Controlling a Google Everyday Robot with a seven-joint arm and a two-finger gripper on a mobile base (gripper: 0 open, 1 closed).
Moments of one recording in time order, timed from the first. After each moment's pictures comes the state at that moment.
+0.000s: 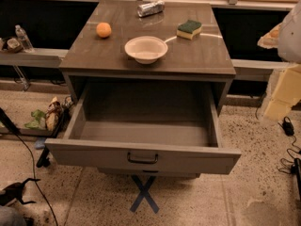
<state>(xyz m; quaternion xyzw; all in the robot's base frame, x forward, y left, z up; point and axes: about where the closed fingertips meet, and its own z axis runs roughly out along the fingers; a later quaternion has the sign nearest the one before) 0.438 -0.217 0.976 -0.60 0.78 -0.03 0.16</state>
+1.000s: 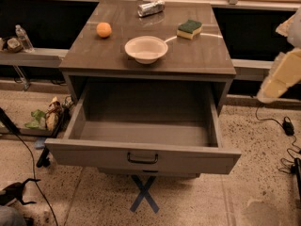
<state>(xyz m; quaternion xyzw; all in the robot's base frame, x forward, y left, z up) 0.491 -0.252 0.978 -0.53 0.82 -0.05 0.21</state>
